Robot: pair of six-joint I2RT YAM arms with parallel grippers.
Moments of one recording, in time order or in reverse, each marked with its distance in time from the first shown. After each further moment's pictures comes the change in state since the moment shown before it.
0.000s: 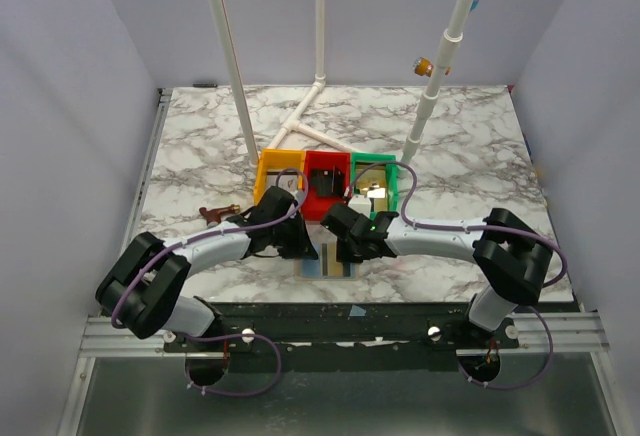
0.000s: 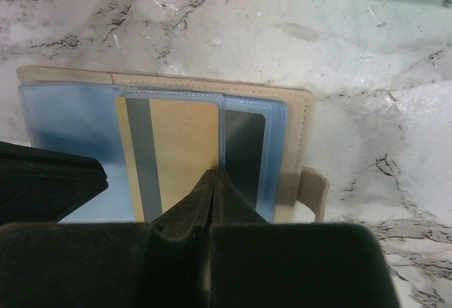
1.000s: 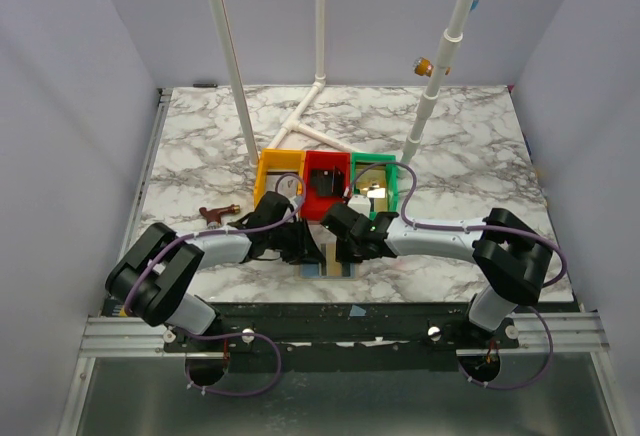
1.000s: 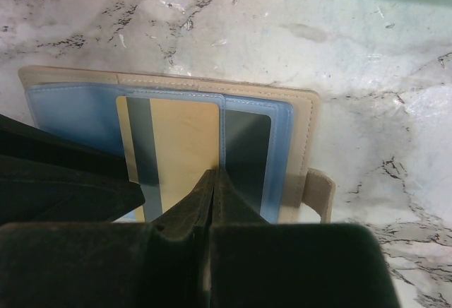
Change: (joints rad) left arm 0.031 0.077 -0.087 0.219 0.149 -0.087; right arm 0.000 0.001 -0.004 0.016 -0.009 0.001
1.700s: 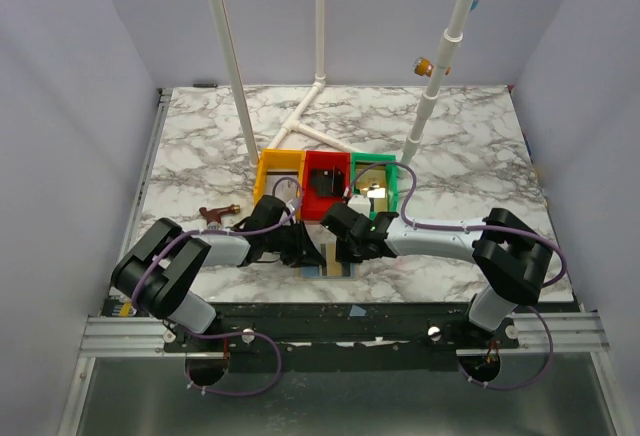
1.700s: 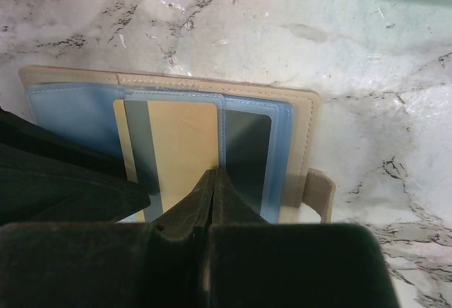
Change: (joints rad) left arm 0.024 0.037 -0.056 0.131 0.070 -0.082; right arm 0.000 0.002 0.000 0.001 -0.002 0.000
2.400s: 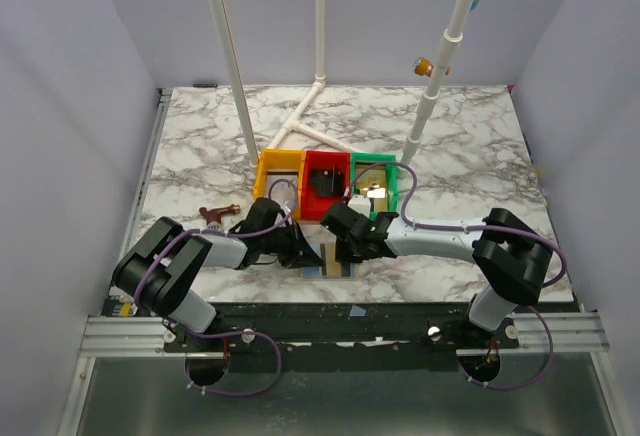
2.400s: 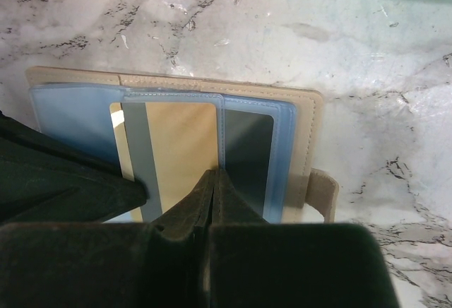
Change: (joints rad) left arm 0.033 0.020 -0.053 0.110 0.058 -0.051; right arm 0.000 0.000 -0.002 0.004 0.000 0.003
